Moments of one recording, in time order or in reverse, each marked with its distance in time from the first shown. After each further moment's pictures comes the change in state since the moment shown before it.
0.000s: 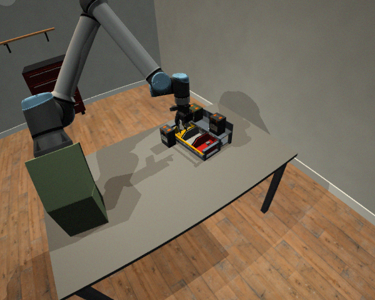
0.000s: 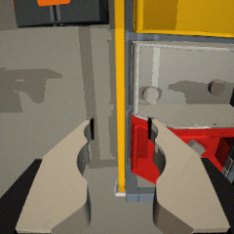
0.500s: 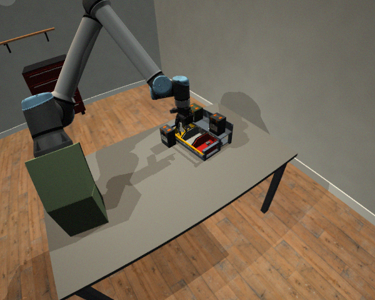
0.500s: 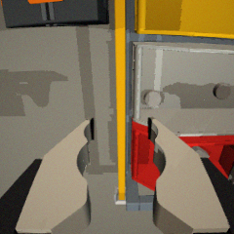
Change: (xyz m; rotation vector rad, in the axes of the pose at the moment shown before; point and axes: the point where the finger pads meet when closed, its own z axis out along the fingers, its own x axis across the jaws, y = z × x) arm 0.000 0.000 0.016 0.000 0.000 -0.002
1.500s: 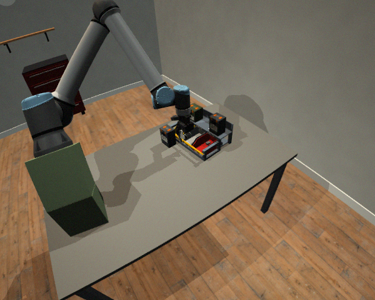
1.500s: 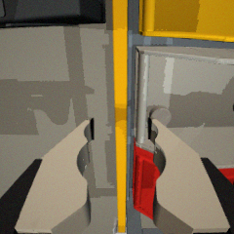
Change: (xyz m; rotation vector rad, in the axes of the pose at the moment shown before) arm 0.000 0.000 0.056 0.000 0.000 -0.001
